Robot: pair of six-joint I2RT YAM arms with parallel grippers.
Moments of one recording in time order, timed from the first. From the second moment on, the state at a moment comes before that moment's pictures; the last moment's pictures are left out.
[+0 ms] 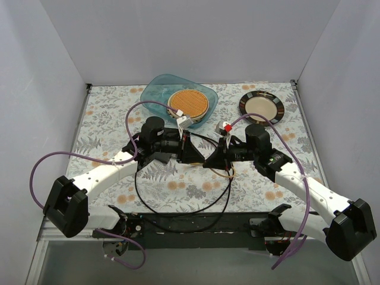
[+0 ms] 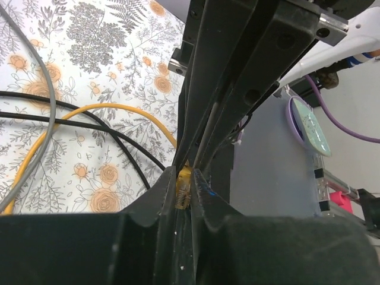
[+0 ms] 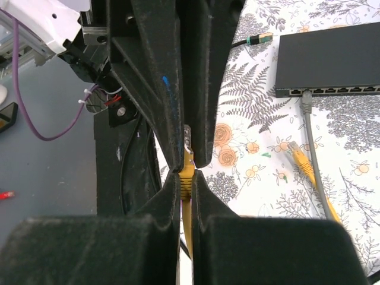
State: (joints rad) left arm -0.65 1.30 0.85 0.15 0.90 -0.41; right arm 0.62 1.06 0.72 -0.03 -0.85 0.12
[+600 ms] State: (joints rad) left arm -0.66 1.37 1.05 -0.04 0.61 -0.51; right arm 0.66 0.89 0.78 -0.16 -0.37 0.09
